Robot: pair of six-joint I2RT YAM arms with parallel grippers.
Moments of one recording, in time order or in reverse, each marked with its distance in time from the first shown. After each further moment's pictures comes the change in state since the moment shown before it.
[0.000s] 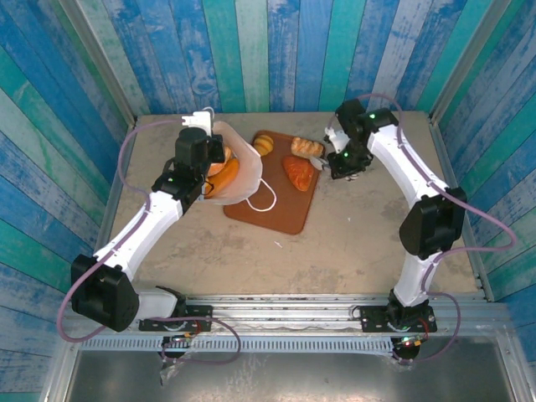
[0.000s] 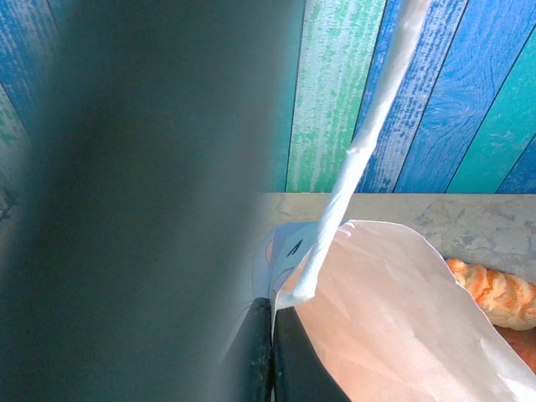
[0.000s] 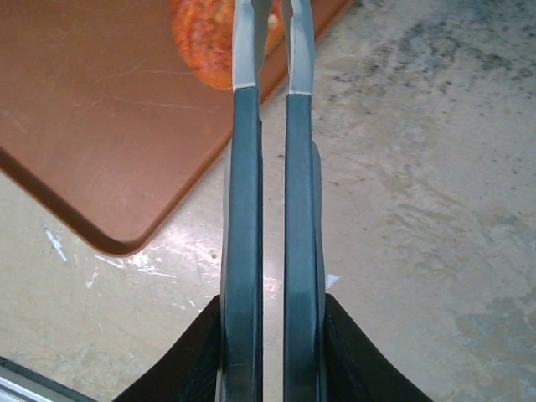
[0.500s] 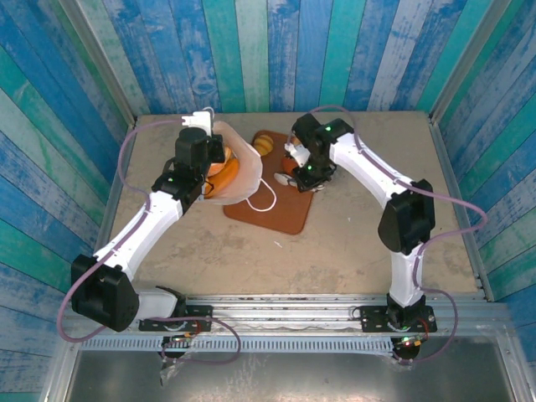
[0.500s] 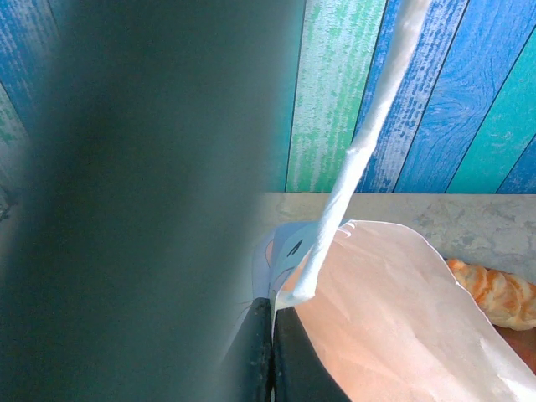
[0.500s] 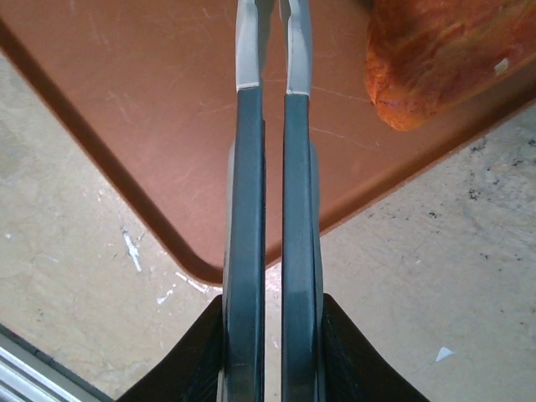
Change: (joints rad) left arm 0.000 0.000 0.000 0.000 0.000 0.000; right arm 0.200 0.142 0.061 0.040 -0.022 0.034
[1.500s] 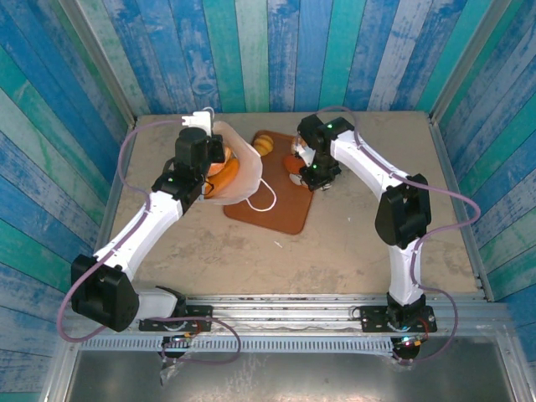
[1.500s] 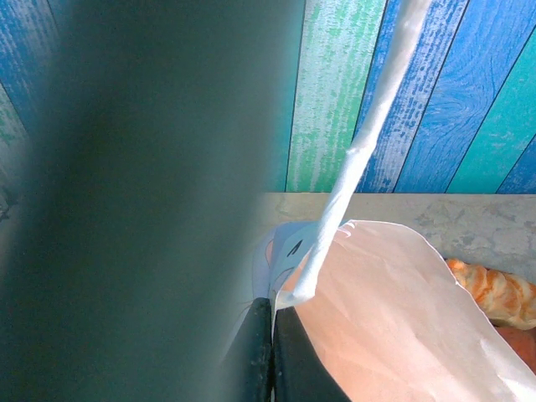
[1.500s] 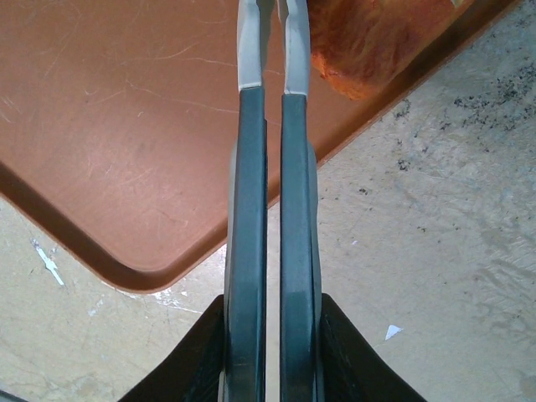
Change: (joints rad) left arm 0.000 0.000 0.000 0.000 0.000 0.000; right arm -0.047 0.052 0.013 -0.034 0.091 0.014
